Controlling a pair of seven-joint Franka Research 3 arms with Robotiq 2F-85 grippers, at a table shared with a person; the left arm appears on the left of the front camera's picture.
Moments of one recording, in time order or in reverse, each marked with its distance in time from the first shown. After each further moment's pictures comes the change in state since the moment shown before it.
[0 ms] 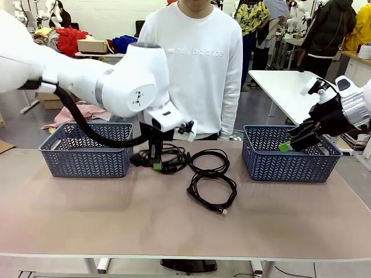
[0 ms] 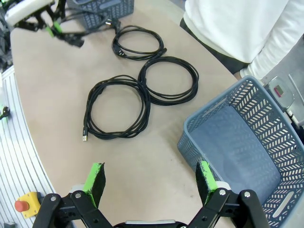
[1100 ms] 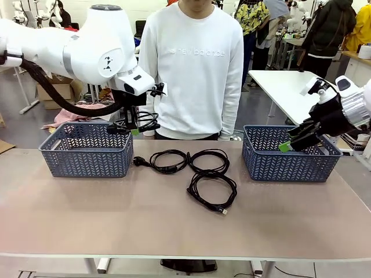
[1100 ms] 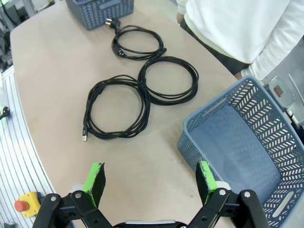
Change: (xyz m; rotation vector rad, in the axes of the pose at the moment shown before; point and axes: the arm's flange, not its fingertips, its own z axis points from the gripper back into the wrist) left arm -0.079 0.057 0.049 0.109 -0.020 0.171; right arm 0.000 0.000 0.000 -0.001 0.000 0.000
